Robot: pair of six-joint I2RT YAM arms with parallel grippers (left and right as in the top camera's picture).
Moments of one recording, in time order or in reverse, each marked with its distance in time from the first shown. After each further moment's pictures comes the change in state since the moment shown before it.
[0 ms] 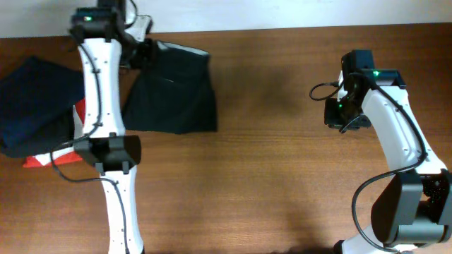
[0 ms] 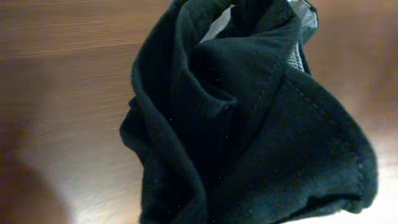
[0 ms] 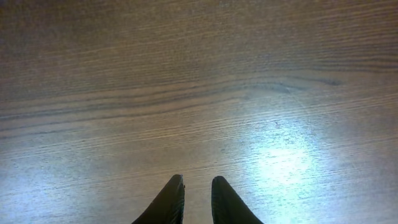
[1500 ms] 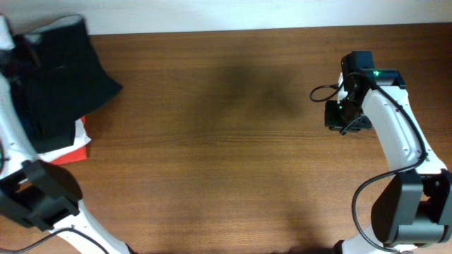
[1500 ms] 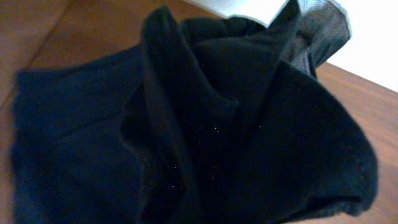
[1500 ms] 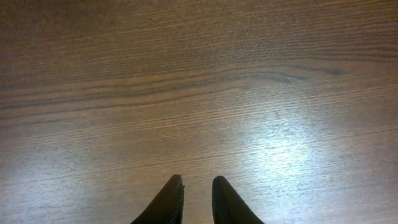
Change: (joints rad) left arm 0.521 -0.488 -0.755 0.617 -0.077 -0.062; right arm 0.000 0.000 0.000 -0.029 0.000 -0.003
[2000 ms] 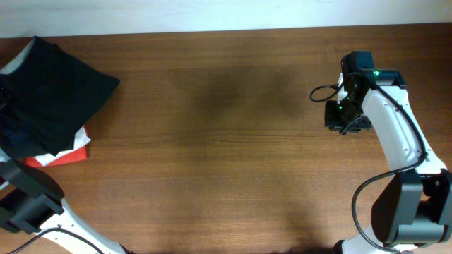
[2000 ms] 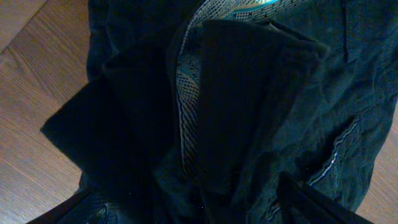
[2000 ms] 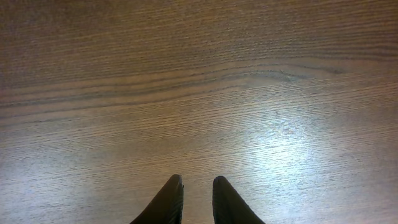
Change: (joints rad) left arm 0.181 0.094 0.001 -0.134 -0.016 -0.073; right arm 0.000 0.000 0.000 -0.004 0.000 0.000
